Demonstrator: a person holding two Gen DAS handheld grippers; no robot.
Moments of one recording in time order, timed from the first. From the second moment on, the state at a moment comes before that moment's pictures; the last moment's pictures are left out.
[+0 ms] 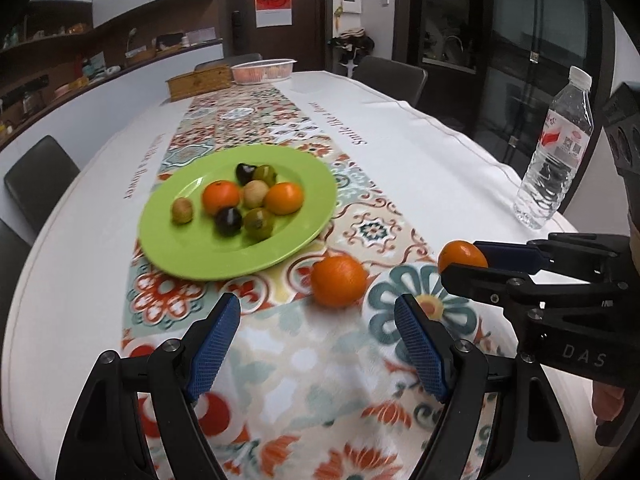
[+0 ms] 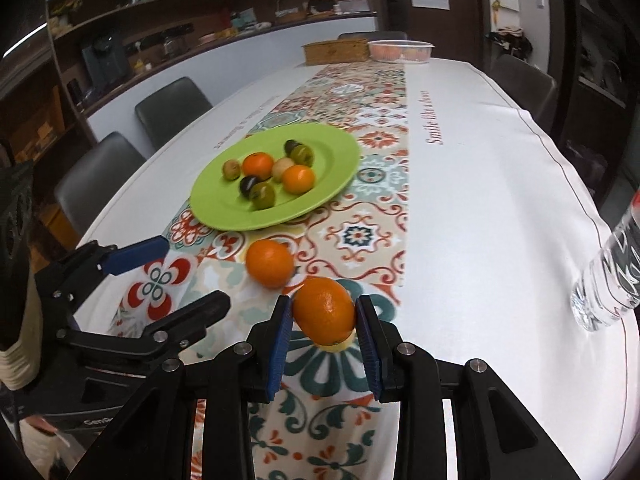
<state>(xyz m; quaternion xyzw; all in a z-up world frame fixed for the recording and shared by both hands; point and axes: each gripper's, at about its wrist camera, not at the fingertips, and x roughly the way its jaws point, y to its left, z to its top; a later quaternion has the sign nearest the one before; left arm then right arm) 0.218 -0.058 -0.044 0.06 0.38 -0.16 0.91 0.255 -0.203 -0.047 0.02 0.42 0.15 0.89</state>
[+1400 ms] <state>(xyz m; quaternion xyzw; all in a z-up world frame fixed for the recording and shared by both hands) 0.243 -0.046 -0.027 0.01 0.41 -0.16 0.90 0.275 -0.213 -0.032 0.04 0.40 0.15 0.90</state>
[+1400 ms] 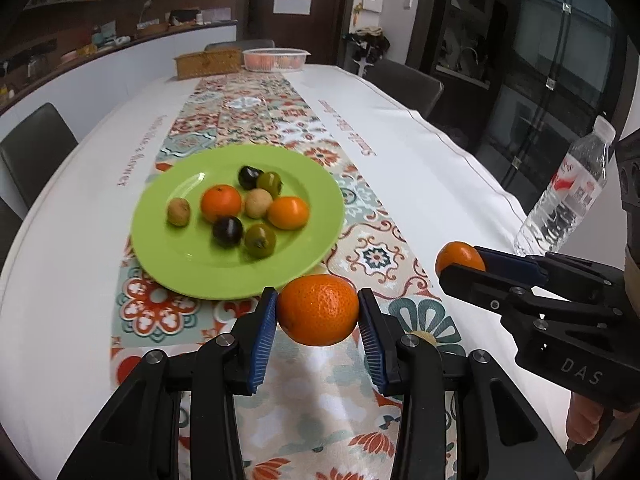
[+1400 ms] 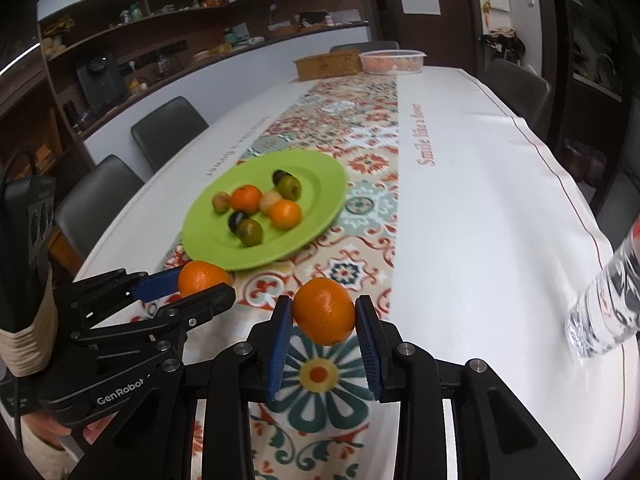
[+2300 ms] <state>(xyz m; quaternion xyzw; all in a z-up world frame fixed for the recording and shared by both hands) 0.317 0.013 0.002 0.01 0.36 -0.13 0.92 0.371 -0.152 -0.001 0.02 0.39 0.21 0.90</state>
